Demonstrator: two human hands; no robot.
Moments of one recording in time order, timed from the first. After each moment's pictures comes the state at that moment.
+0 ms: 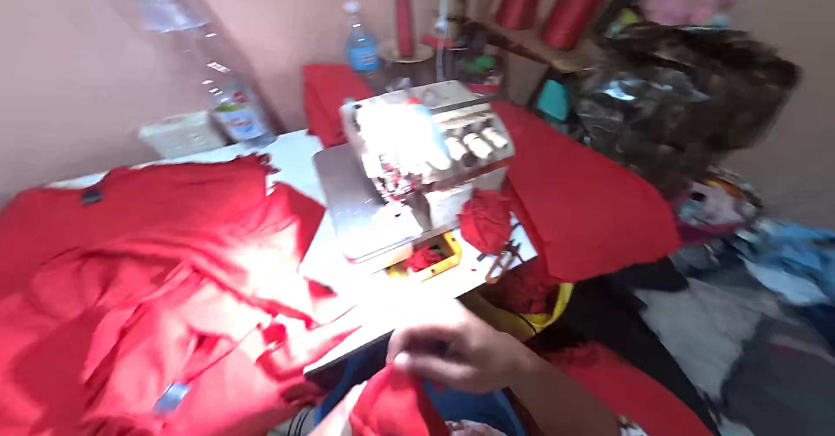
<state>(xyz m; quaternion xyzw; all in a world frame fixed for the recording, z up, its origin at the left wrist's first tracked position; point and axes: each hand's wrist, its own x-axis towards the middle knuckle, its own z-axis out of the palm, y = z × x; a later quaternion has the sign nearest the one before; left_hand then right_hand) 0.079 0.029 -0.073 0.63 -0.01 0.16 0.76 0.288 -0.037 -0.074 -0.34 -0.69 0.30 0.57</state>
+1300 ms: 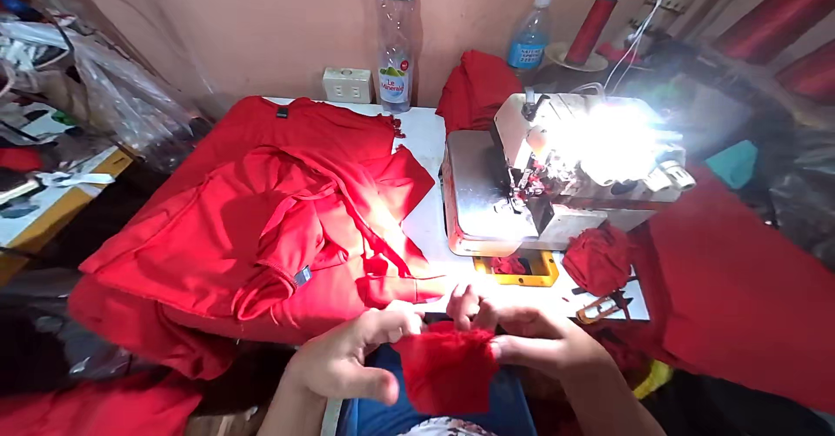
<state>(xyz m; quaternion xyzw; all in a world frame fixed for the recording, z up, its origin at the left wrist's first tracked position) 0.029 0.083 -0.074 0.74 -0.05 0.26 0.61 0.287 0.005 -0.064 -0.16 -0.70 0.49 0.50</state>
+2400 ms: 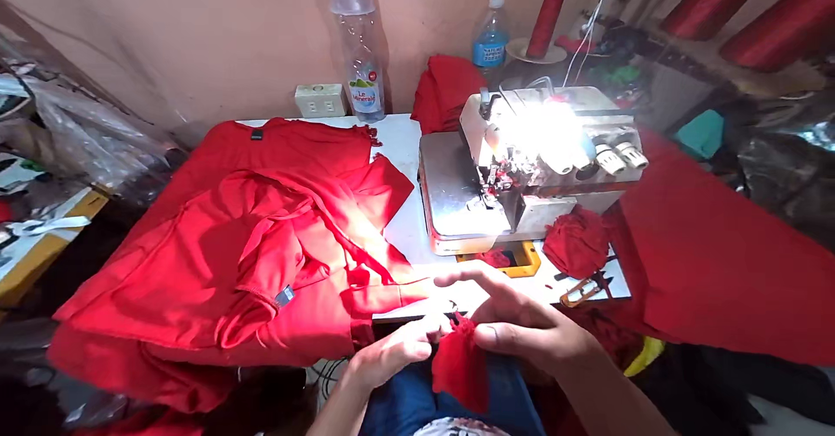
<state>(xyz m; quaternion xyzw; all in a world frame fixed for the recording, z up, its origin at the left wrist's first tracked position) 0.076 0.059 -0.118 0.57 -0.01 0.20 0.79 0.290 -0.011 -0.045 -0.15 -0.61 0.57 0.52</state>
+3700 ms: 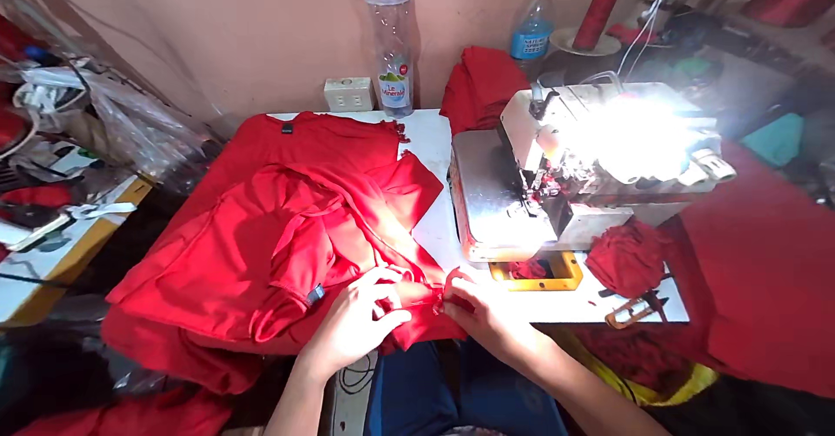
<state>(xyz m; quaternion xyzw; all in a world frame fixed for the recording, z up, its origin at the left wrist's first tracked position) 0.019 0.109 -0.078 0.88 0.34 0.18 0.26 0.247 0.033 -0.114 -0.51 -0.73 0.14 0.43</state>
